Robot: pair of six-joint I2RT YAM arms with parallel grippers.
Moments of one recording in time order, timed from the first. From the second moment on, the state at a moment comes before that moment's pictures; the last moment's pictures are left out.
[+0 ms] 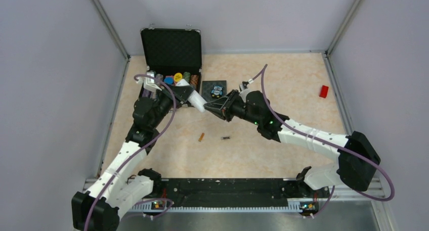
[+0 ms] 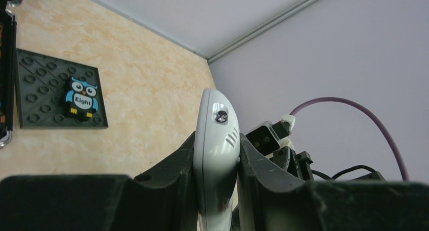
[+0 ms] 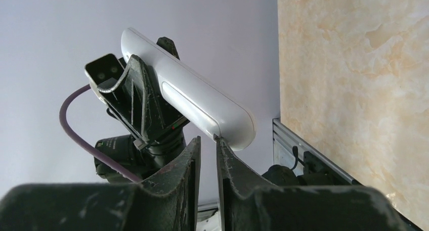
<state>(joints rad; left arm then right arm) -0.32 0.87 0.64 0.32 0.23 -0.98 0.87 1.34 0.90 0.28 -0.12 1.53</state>
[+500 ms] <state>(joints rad) -0.32 0.86 0.63 0.32 0.22 -1.09 0.88 1.35 0.79 0.56 -0.13 1.55</state>
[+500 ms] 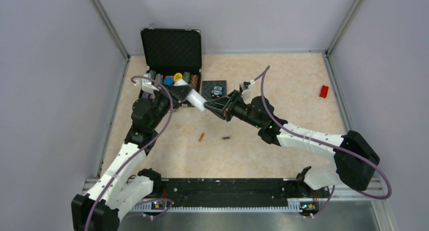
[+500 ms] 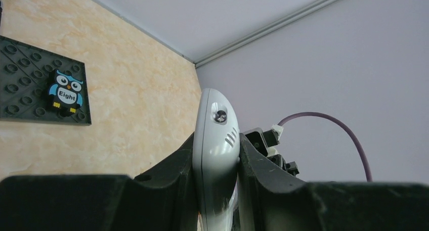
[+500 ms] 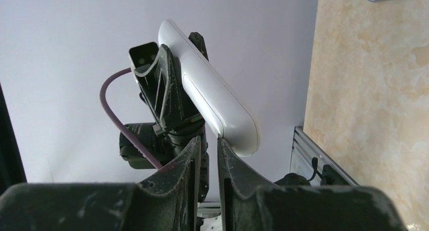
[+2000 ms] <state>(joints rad) -0.35 0.83 0.62 0.16 0.16 -0.97 0.89 1.32 0.81 0.34 -0.11 1.53</state>
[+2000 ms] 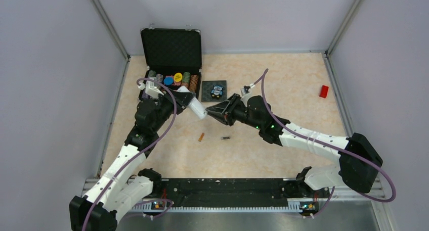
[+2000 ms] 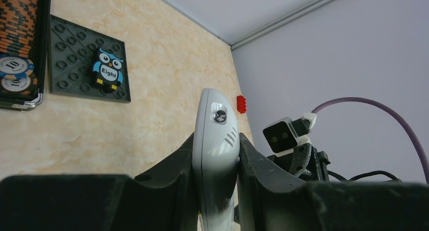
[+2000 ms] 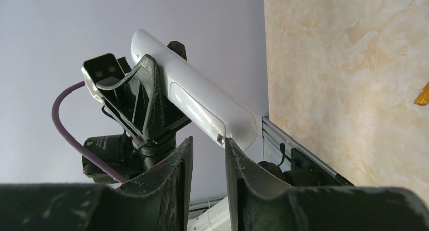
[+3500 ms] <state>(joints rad) -0.35 0.84 0.61 0.19 0.16 -0.94 0.89 1.40 0.82 0.41 -0.16 1.55</state>
